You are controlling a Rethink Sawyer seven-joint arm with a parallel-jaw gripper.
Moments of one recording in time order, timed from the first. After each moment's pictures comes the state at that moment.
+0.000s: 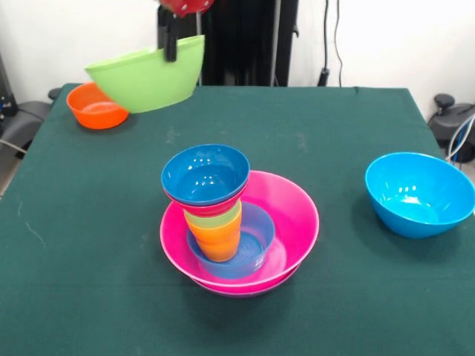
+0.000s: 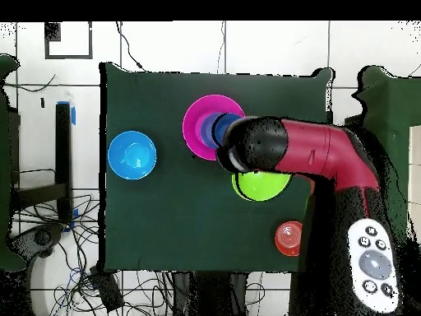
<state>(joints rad) -0.46 -0.83 0.18 1.45 -0.30 0.99 2.56</state>
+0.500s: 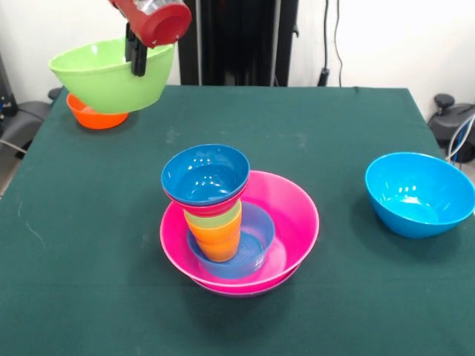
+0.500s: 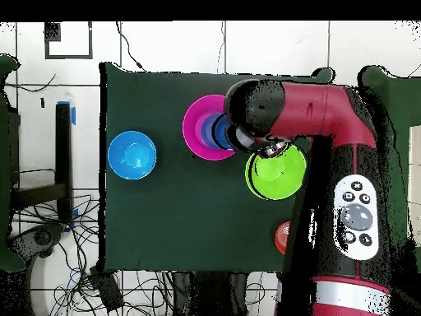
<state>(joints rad) -0.38 -0.69 0.12 1.20 -0.40 1.26 2.56</state>
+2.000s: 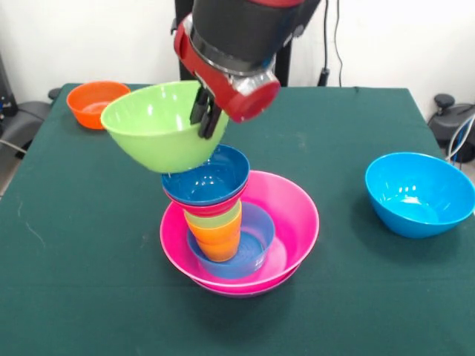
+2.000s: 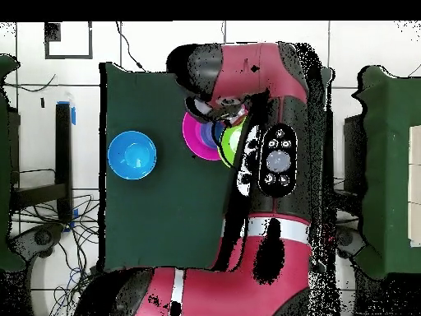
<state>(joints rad) -0.19 -0.44 0.03 0.85 -0.35 1.36 2.56</state>
